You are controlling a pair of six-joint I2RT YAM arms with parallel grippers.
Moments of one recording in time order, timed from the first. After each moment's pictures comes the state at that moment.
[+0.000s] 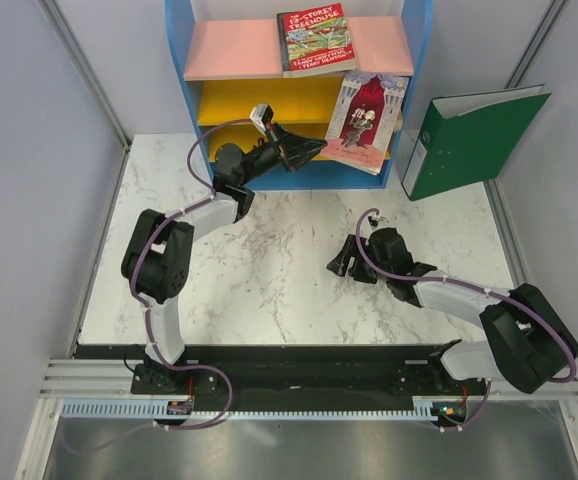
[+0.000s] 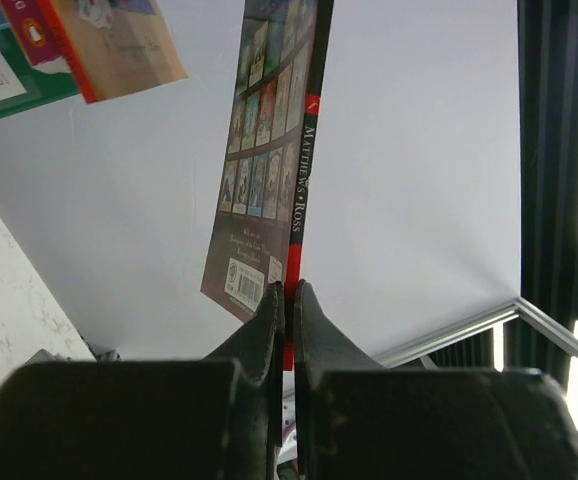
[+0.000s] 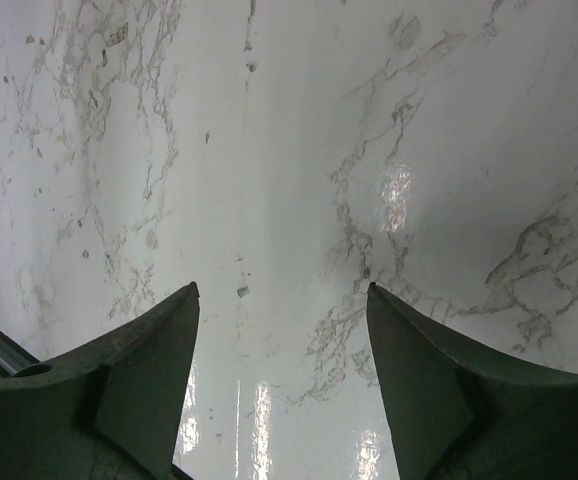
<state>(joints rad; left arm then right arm) -0.43 1.95 1.34 1.10 0.70 -1.70 0.54 1.33 0.51 0.17 -0.12 0.74</state>
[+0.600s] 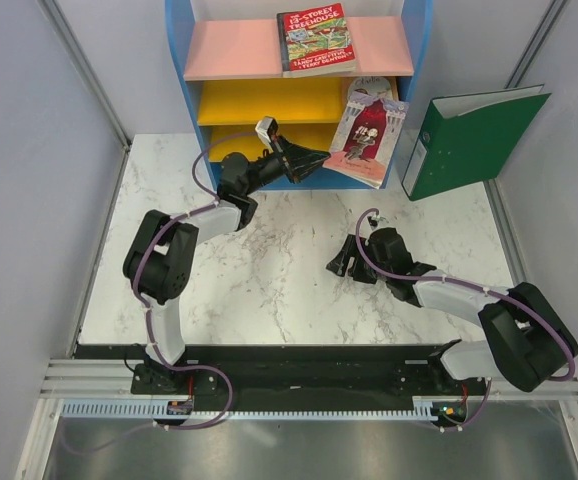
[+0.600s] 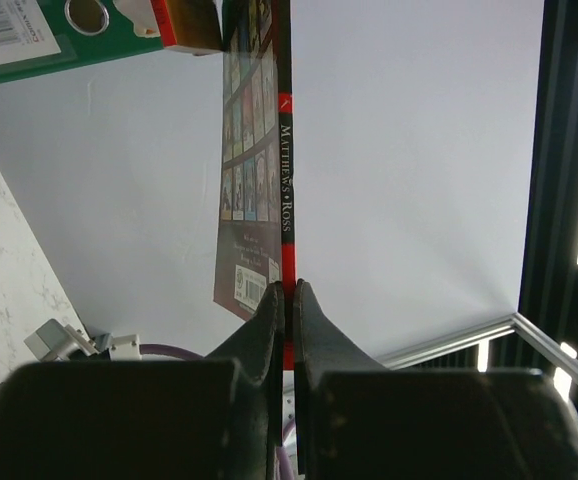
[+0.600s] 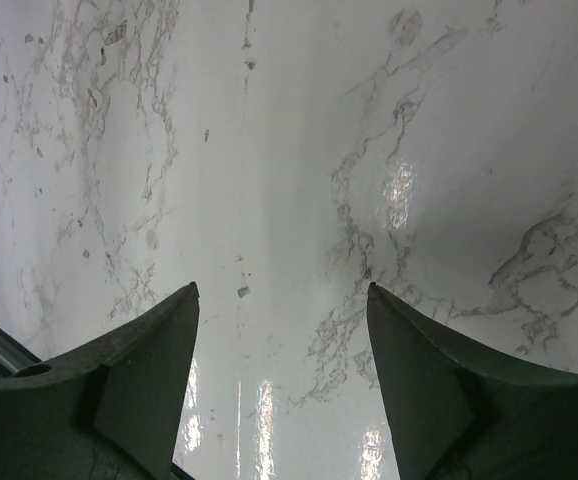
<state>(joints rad) -0.45 1.95 1.25 1.11 0.69 -1.72 0.54 1.34 0.51 0.17 -0.12 0.75</state>
